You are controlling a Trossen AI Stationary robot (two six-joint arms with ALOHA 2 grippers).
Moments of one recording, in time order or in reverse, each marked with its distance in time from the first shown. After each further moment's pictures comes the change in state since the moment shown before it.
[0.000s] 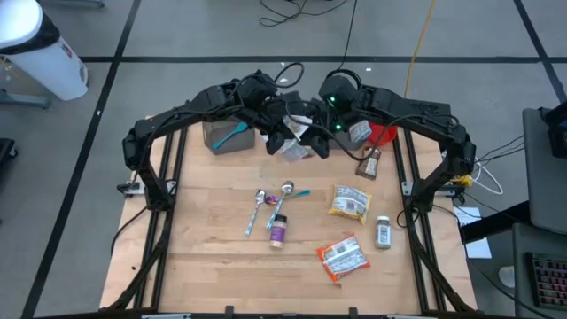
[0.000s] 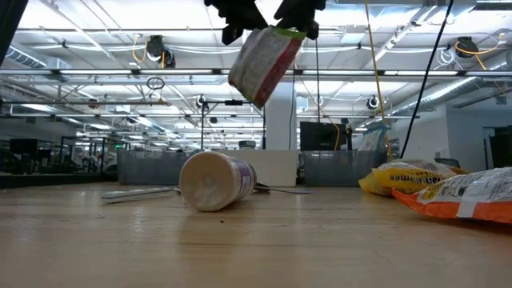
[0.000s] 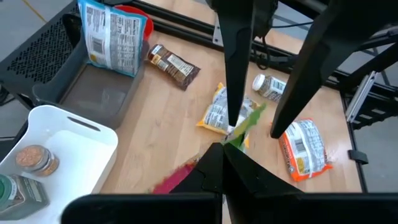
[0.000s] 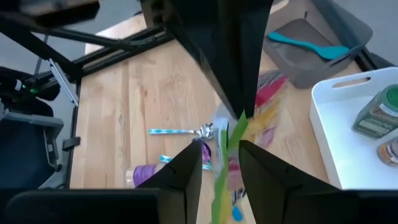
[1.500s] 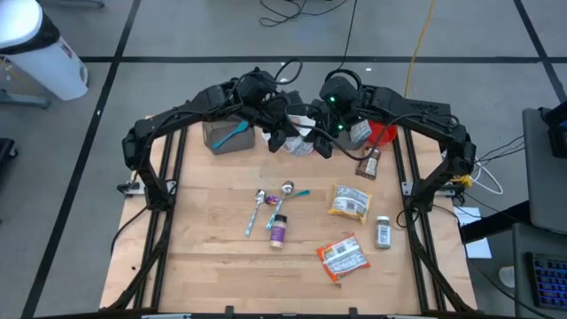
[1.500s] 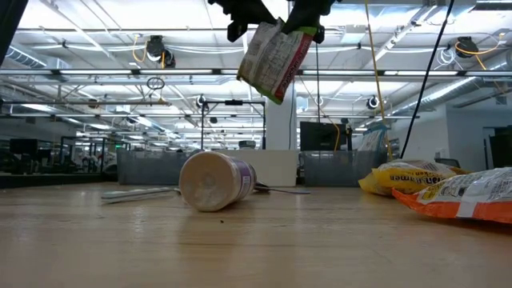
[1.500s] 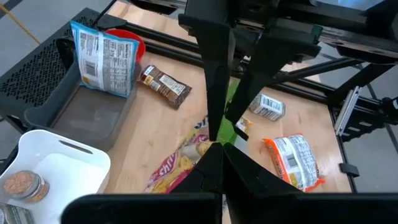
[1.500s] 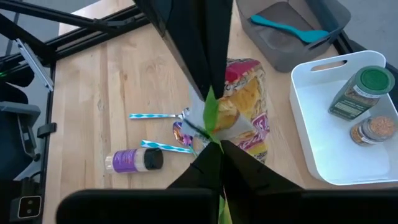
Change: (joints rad) left arm -0.001 0.000 -0.001 0.079 0.036 -0.012; right arm -0.018 0.000 -0.001 -0.068 0.054 -0.053
